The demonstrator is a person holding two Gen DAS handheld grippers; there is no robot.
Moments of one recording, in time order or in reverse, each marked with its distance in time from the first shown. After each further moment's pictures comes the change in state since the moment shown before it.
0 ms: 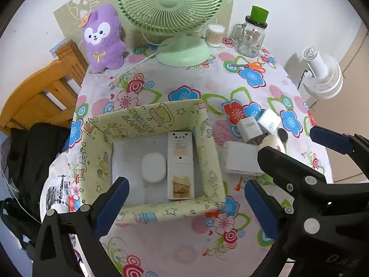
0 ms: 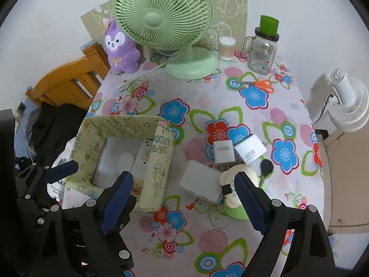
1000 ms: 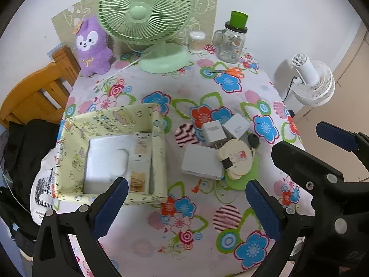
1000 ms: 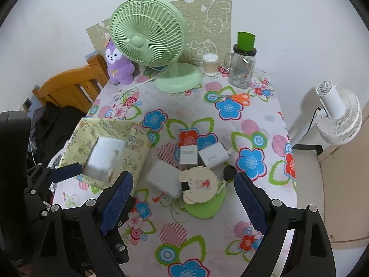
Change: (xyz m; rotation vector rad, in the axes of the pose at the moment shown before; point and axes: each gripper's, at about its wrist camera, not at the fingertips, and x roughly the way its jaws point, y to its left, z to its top) left arm -0.015 -0.070 -0.007 -0.046 -0.039 -0.022; right arm -0.048 -0.068 -0.019 -0.058 -0.088 0.007
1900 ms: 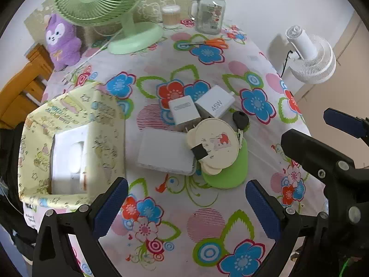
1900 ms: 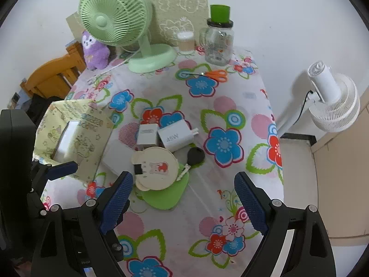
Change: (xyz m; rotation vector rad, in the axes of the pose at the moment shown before) left arm 0.070 -0.057 -0.010 0.067 0.090 0.003; right arm 0.043 -0.069 -0.028 0.016 0.069 -0.048
